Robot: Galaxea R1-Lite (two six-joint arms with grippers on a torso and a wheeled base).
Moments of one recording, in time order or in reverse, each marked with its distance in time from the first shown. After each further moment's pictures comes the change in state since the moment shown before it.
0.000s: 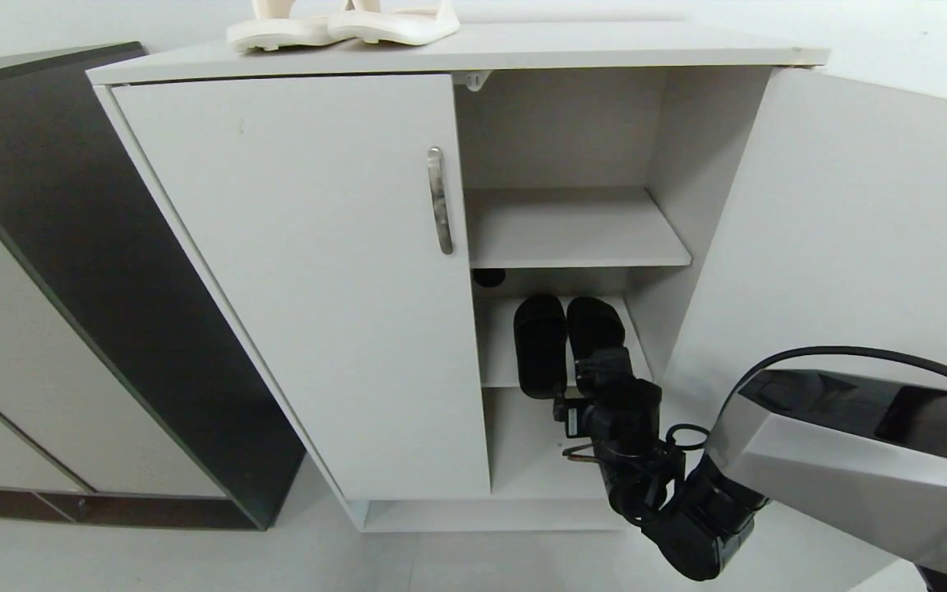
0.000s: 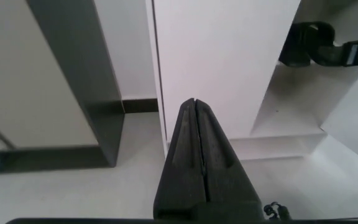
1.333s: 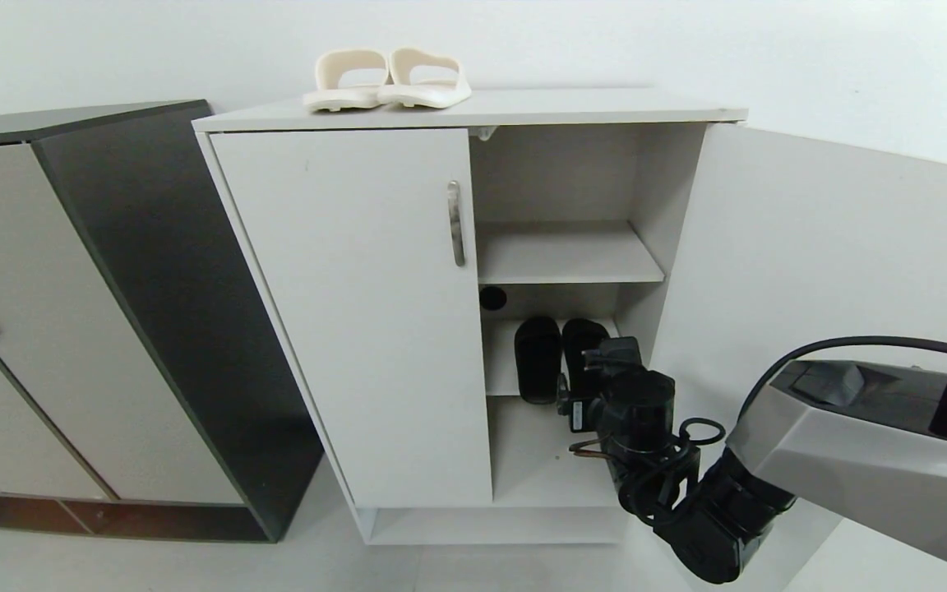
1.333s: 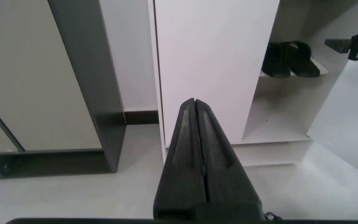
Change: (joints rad) left arm 0.000 0.000 0.000 -0.001 -0.002 -0.006; right arm 0.004 -0.069 0.046 0.004 -0.001 -0.009
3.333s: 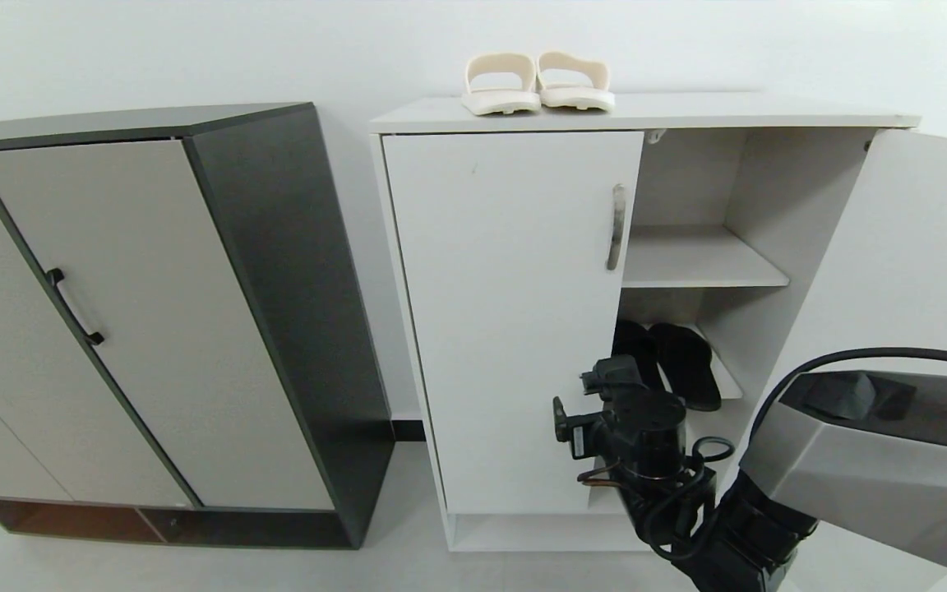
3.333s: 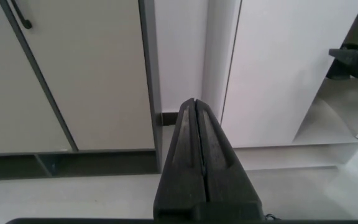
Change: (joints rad) left arm 0.000 0.000 0.000 0.000 0.004 -0.004; right arm 0.034 -0.039 0.124 -0.044 0.071 -0.019
